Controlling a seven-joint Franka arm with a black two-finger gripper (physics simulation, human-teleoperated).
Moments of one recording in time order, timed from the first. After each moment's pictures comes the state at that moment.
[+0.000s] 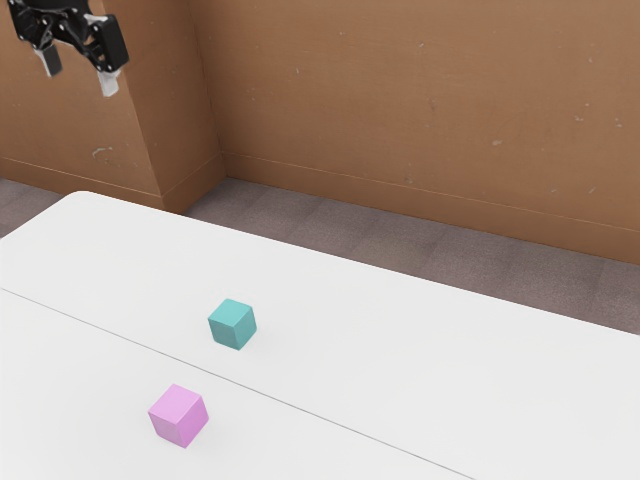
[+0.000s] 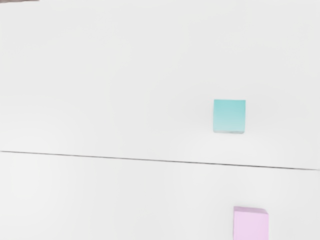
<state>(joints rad) -0.01 -0.18 -0.02 -1.38 0.22 1.33 -0.01</state>
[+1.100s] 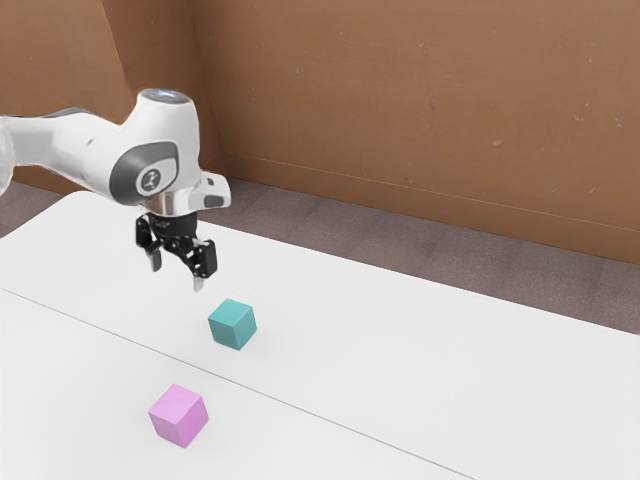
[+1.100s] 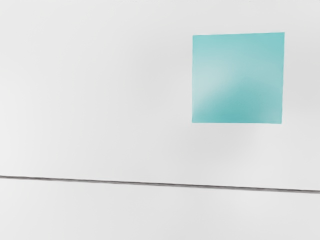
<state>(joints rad) -0.02 0.06 0.05 -2.06 0.18 2.03 -0.06</state>
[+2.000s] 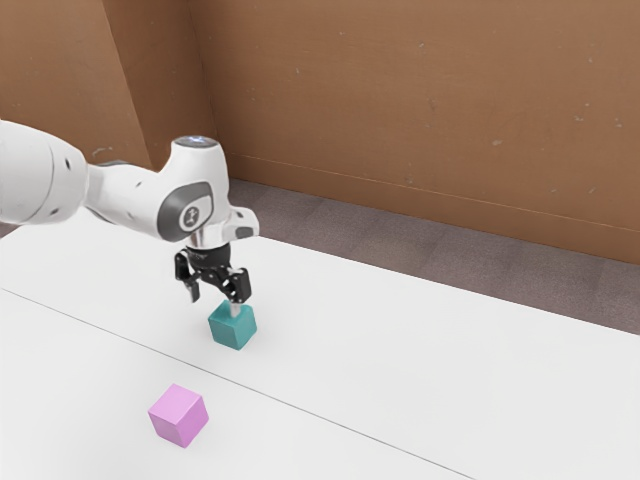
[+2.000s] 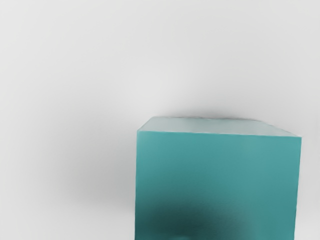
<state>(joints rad) -0.01 0.31 0.05 -1.98 0.07 2.18 -0.03</state>
